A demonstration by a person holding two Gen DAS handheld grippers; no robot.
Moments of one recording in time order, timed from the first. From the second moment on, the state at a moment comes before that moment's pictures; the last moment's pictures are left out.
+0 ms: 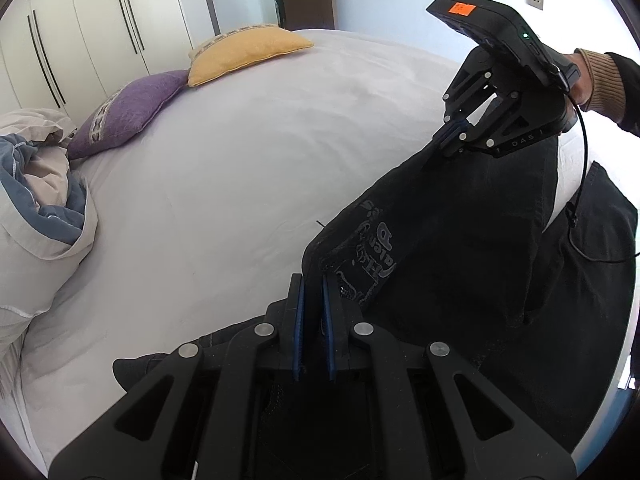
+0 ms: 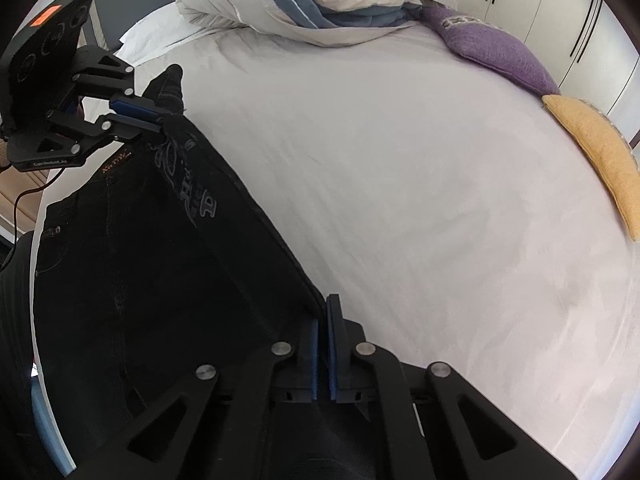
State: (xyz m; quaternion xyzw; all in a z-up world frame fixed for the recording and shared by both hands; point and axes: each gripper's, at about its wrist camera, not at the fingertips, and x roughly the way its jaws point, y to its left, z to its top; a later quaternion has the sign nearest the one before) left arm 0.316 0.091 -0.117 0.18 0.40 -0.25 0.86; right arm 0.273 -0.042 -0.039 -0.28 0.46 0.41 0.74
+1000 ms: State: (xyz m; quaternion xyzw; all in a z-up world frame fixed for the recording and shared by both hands) left arm 0.082 0.101 -0.164 0.20 0.45 -0.31 0.81; right arm 0.036 -0.019 -0.081 -0.38 0.46 0.41 0.69
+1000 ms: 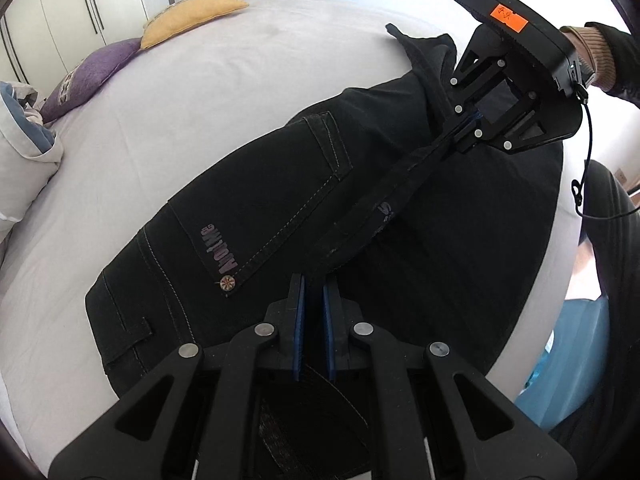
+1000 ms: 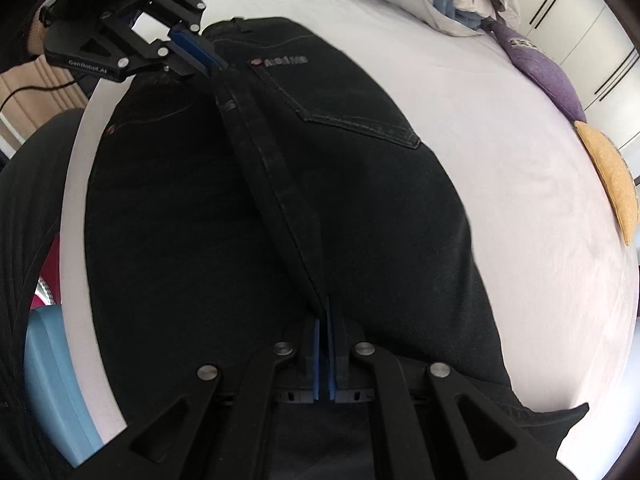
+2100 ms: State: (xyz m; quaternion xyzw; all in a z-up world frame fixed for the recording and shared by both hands) left arm -0.024 0.111 -0.183 0.27 0.46 -0.34 0.77; right arm -0.072 0.009 -0.099 -0.44 0.44 0.38 0.68
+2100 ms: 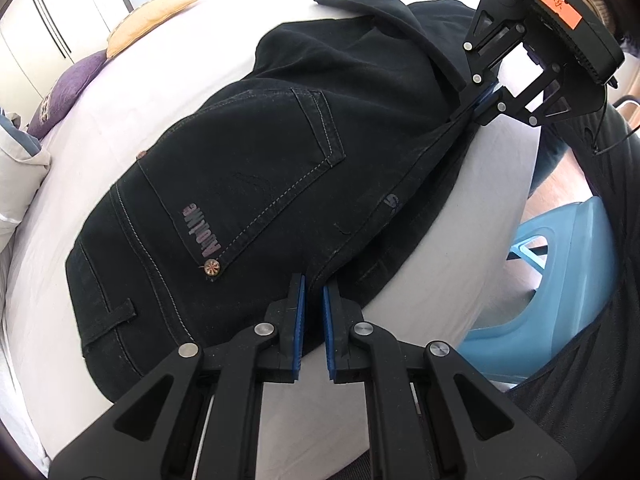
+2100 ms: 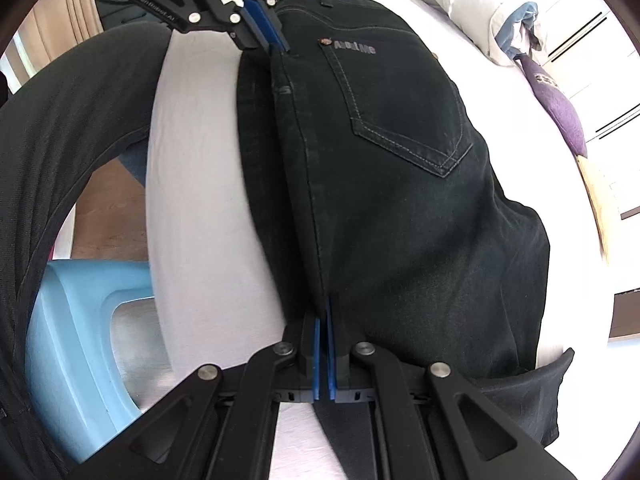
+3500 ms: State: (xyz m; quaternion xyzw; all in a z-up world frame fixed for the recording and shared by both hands) left arm 0.057 0.036 -0.173 0.18 0.54 -0.26 0.78; right arm -0.018 -0.077 -0.084 -0.07 0.53 0.25 0.81
